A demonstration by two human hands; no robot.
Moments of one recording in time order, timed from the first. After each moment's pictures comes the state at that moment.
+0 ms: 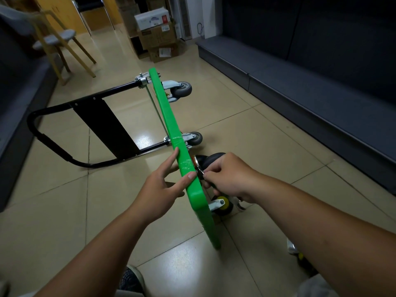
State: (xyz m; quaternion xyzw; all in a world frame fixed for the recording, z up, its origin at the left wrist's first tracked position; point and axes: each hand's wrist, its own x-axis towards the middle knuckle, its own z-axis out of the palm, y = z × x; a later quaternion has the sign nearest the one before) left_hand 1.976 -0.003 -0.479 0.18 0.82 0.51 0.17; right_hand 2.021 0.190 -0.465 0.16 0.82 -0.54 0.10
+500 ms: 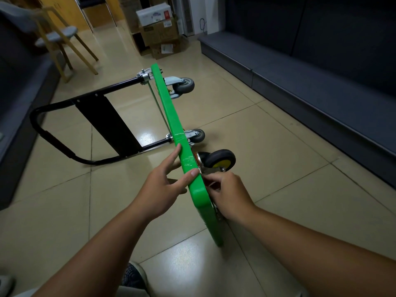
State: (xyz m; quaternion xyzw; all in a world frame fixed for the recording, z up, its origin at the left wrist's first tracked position) left_hand 1.975 -0.003 -0.476 0.18 0.82 0.51 0.18; right_hand 2.036 0.172 -0.544 0.07 0.83 -0.55 -0.05
